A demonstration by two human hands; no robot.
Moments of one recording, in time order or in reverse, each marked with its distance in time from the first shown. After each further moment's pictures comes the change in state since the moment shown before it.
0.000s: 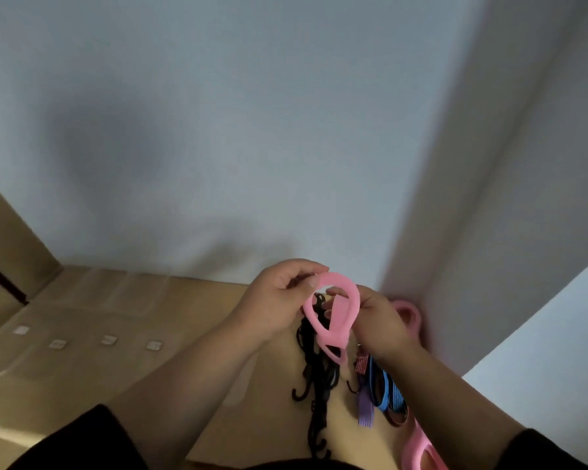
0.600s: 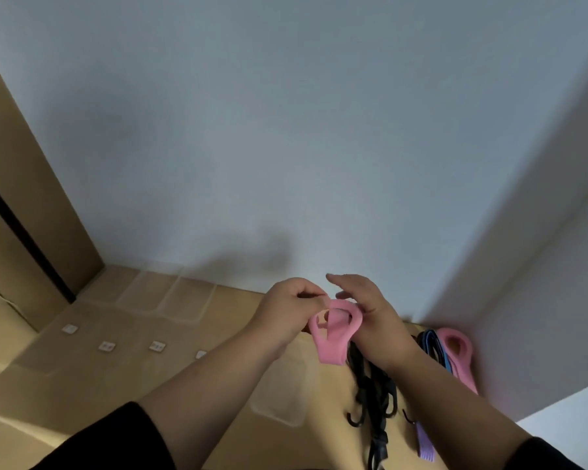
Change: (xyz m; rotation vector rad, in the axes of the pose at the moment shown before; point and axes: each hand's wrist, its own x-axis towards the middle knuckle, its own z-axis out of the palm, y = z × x) left_hand -0.002 -0.033 -0.115 -0.167 0.128 -0.228; right_hand 0.022 -0.017 0.130 -0.550 -0.118 -0.536
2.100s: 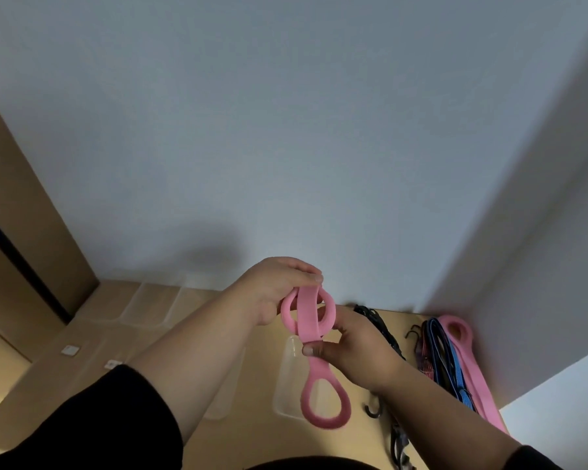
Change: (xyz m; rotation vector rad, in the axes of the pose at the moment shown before) left_hand 0.030 0.034 -0.069 -0.083 -0.203 -0.254; right_hand -0.015 -0.045 0.061 -0.043 -0.179 0.102
